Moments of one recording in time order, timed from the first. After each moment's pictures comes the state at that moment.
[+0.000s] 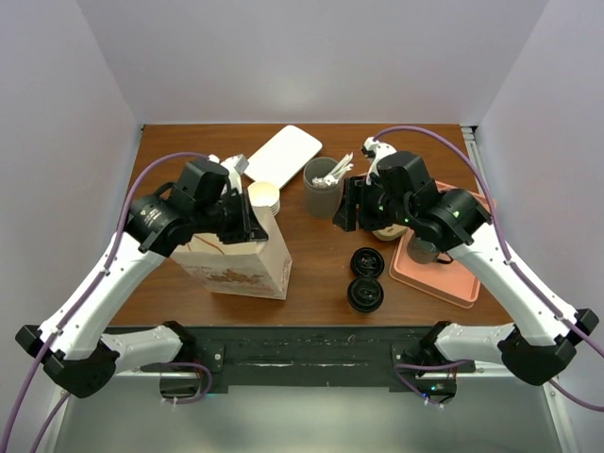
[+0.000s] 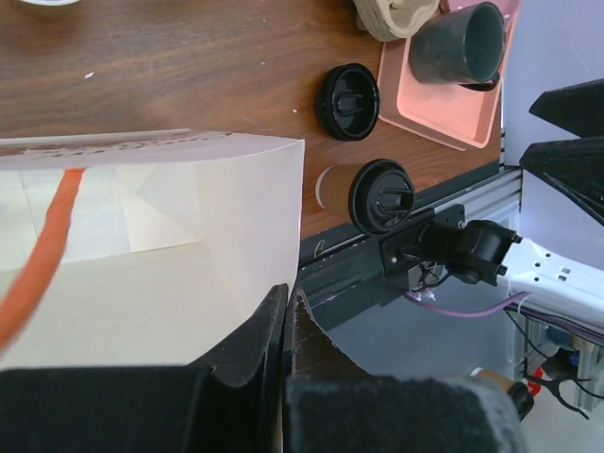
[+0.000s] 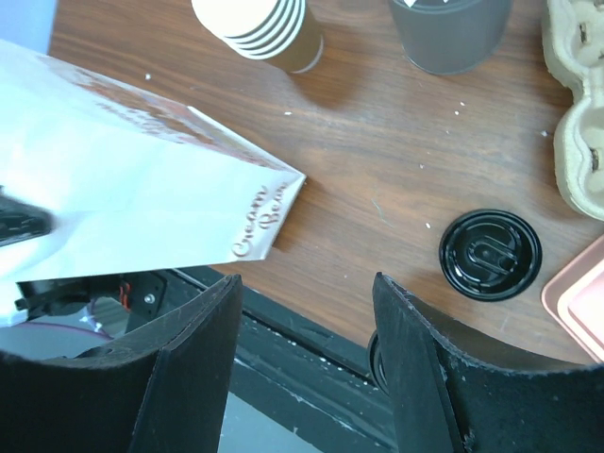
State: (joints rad) left arm -0.64 1.15 1.45 -1.08 0.18 -0.71; right arm 0.72 1.22 1.51 -0.98 0.04 0.52
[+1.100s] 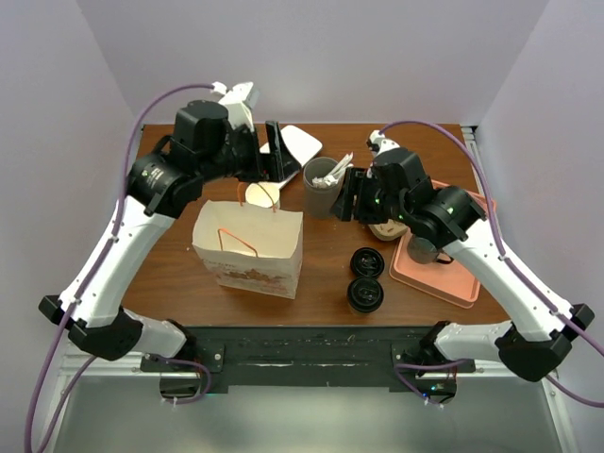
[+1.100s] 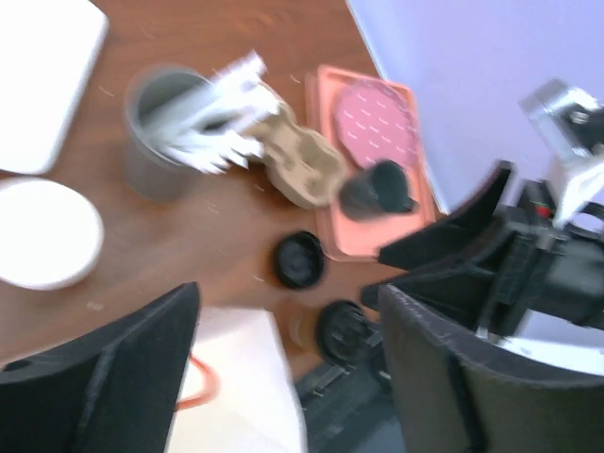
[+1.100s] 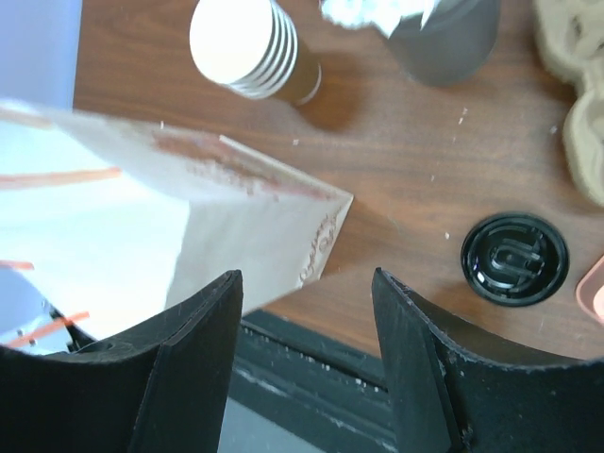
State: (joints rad) left arm -0.62 1.39 1.85 -0.90 0.13 -0.51; right arm 0.72 1.24 1.51 -0.93 0.10 0.65
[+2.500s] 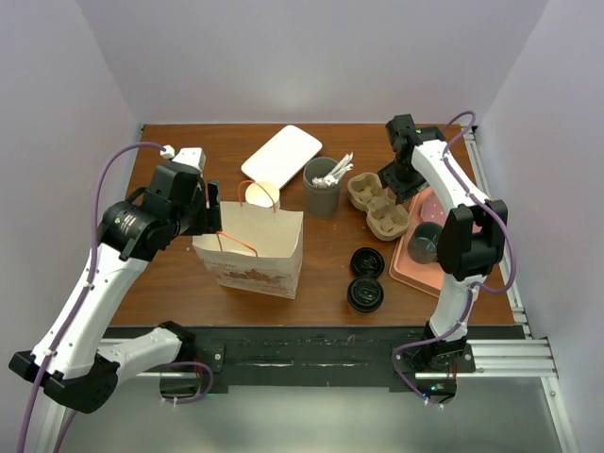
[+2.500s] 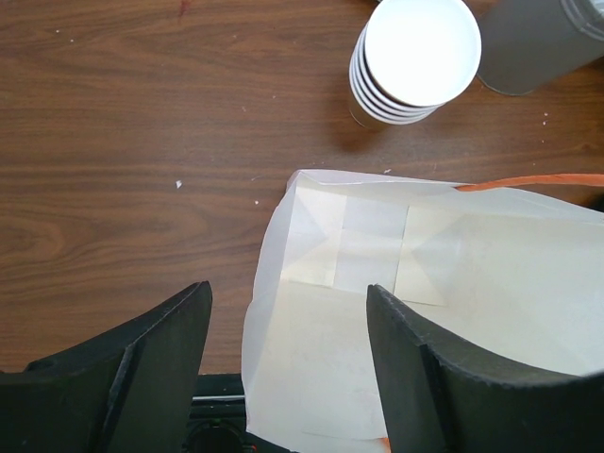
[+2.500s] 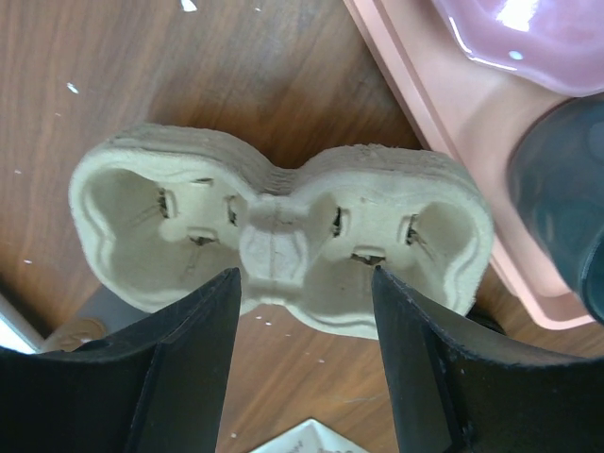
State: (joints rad) left arm -0.48 1.07 1.43 -1.17 -0.30 -0.40; right arm 0.20 1.94 1.78 -1.17 0.30 1.22
